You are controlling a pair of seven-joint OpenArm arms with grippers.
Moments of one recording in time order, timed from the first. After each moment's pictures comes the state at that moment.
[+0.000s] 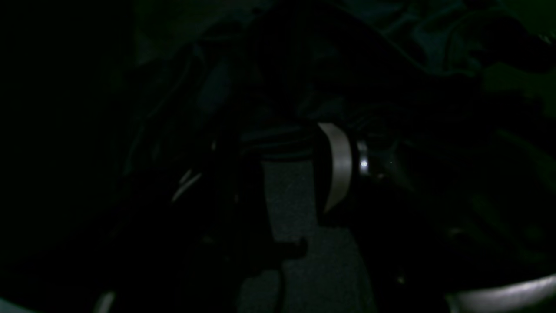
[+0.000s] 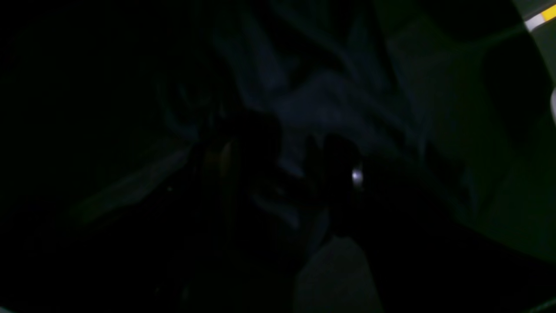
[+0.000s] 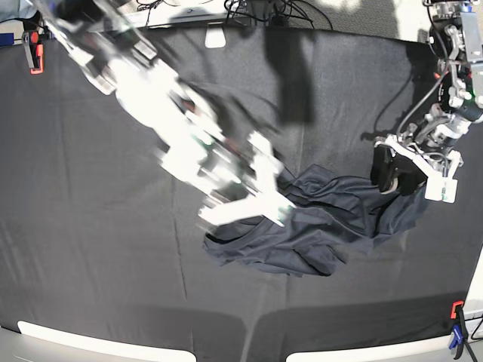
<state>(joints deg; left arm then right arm) 11.2 -15.4 -13.0 101.7 -28.9 -21.5 33.6 17.8 8.8 -38.4 86.3 -3.3 21.2 -41.0</state>
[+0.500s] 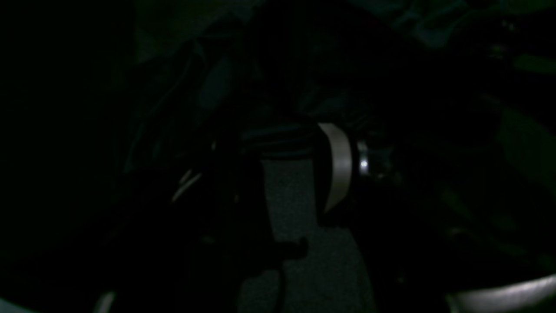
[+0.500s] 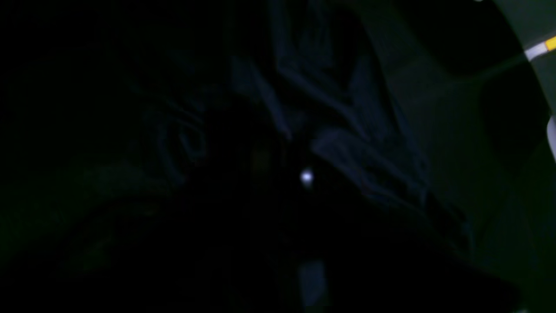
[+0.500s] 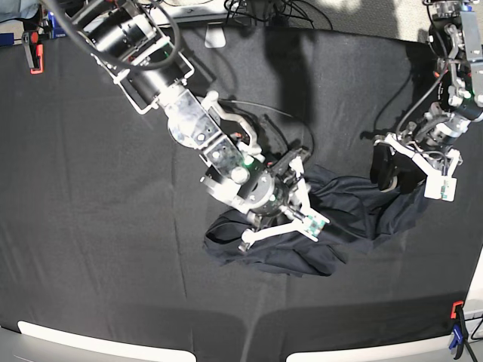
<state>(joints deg) 11.4 -15.4 -13.0 101.7 -28.9 -21.5 33.6 20.5 3.4 -38.3 82.0 -5.6 22.2 -41.7</state>
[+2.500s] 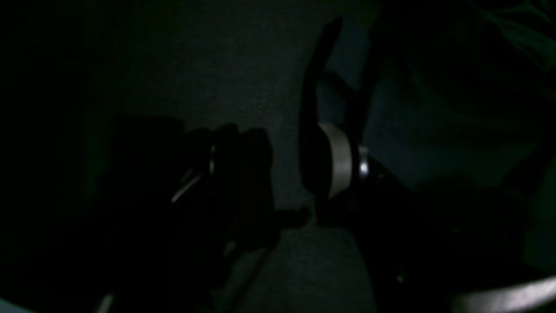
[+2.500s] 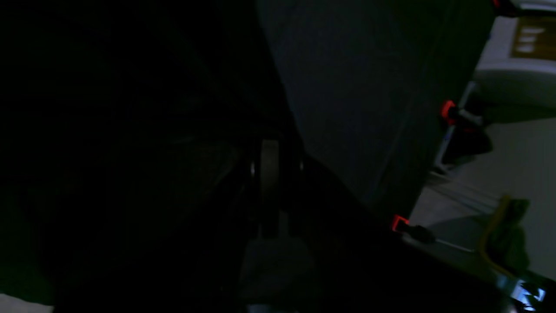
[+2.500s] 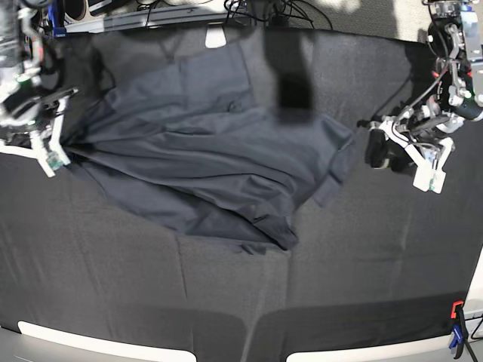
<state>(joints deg) 11.4 -14.5 -13.0 100.0 -34.3 -21.4 47.2 -21.6 39.5 13.5 115.1 5.2 26.9 -60.6</state>
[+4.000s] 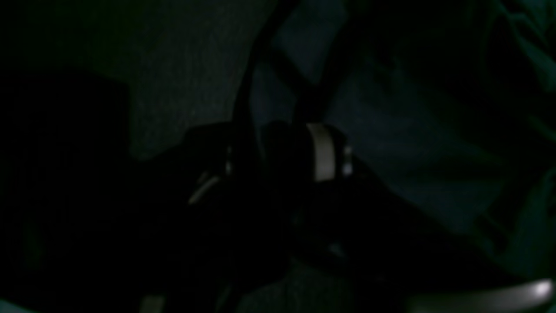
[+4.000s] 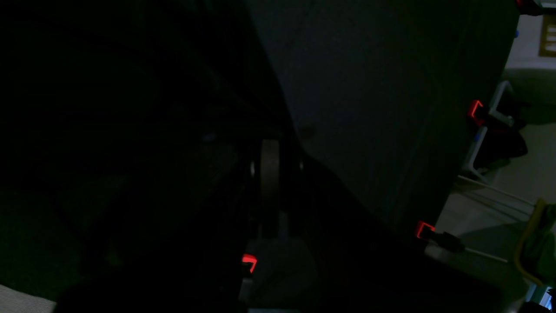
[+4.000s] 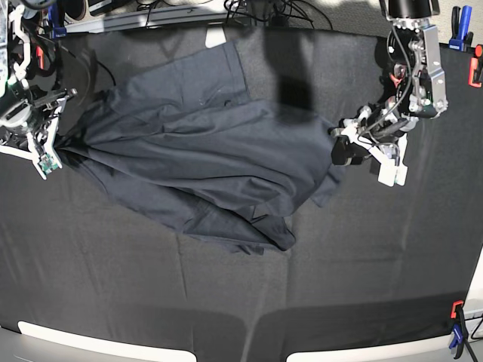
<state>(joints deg) 5.5 -4.5 -13.0 83.0 -31.2 -26.4 43.4 -21.6 39.4 15.0 115.2 10.0 27.3 -61.2</state>
